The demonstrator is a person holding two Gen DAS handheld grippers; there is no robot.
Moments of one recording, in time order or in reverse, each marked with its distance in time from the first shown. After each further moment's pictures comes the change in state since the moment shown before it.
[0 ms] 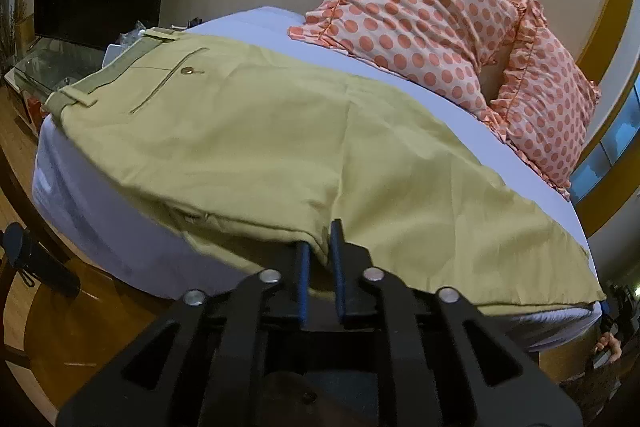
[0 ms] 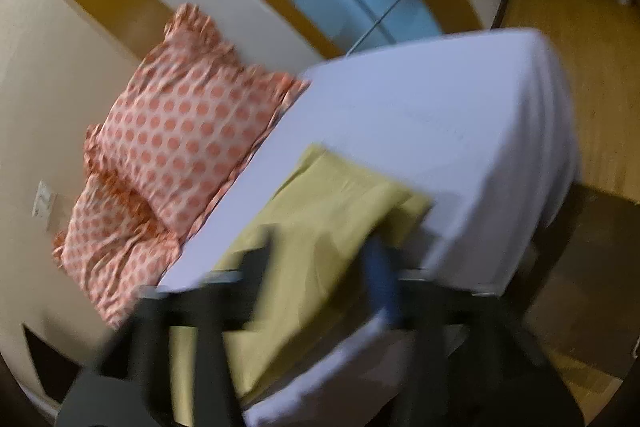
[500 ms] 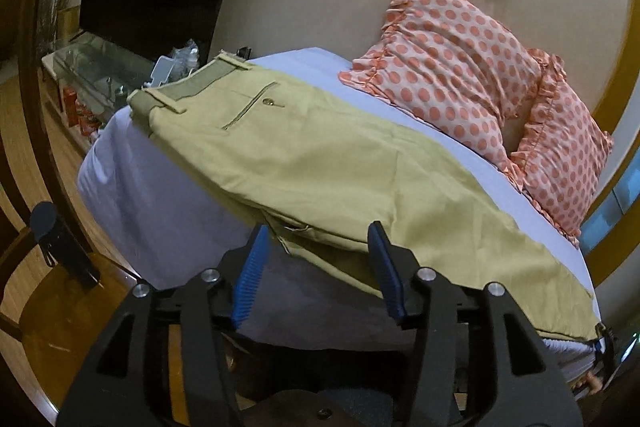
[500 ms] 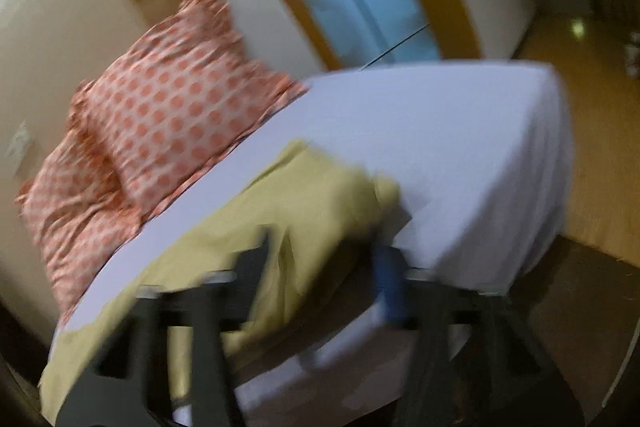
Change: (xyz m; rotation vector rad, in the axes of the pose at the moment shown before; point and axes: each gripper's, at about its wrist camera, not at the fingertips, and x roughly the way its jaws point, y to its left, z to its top) left arm -0.036 0.037 -0.006 -0.121 -0.143 0.078; right arm 0.028 0.002 -0.028 -0.206 -0.045 -0.038
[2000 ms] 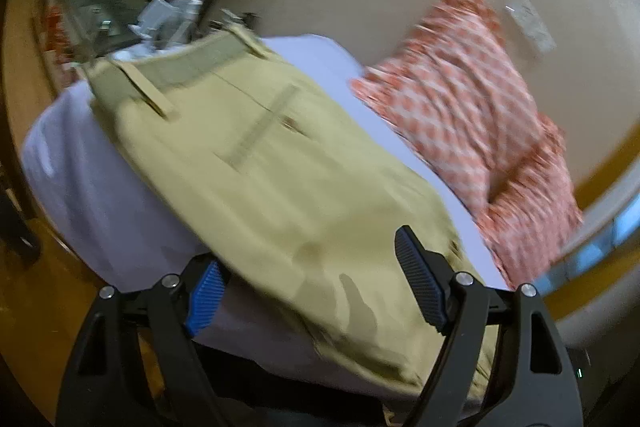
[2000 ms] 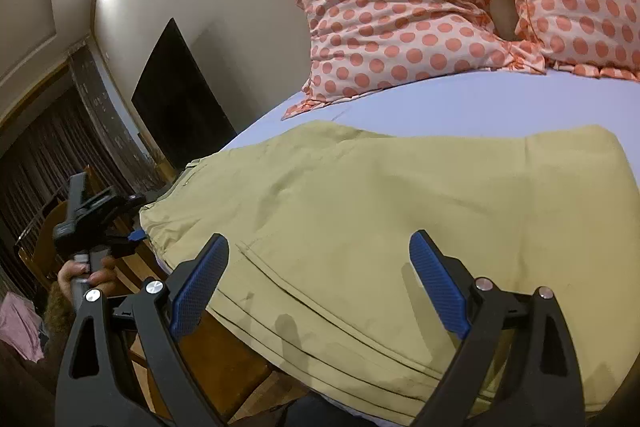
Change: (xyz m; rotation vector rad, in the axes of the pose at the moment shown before) left arm 0.061 0.060 0.051 -0.279 0.077 -0.139; right arm -0.024 0.332 -0.184 -0.587 0.493 0.797
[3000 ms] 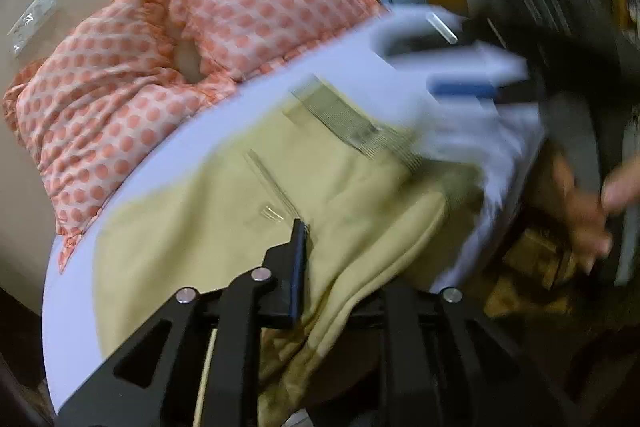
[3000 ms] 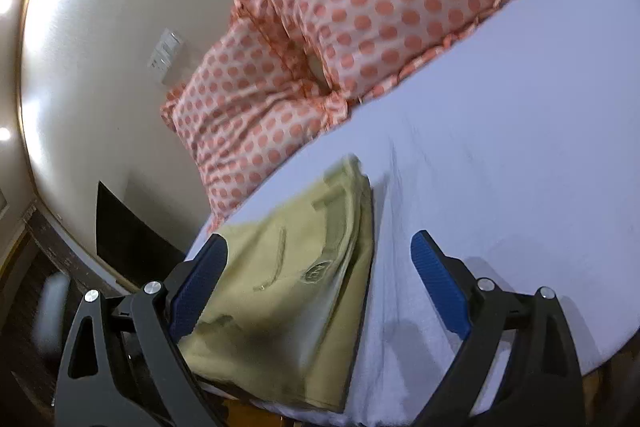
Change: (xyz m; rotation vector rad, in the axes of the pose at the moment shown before) left arm 0.055 -0.325 -0.295 1.491 0.152 -0.140; right arm -0.134 -0.156 -0.004 0.468 -0.257 -0.164
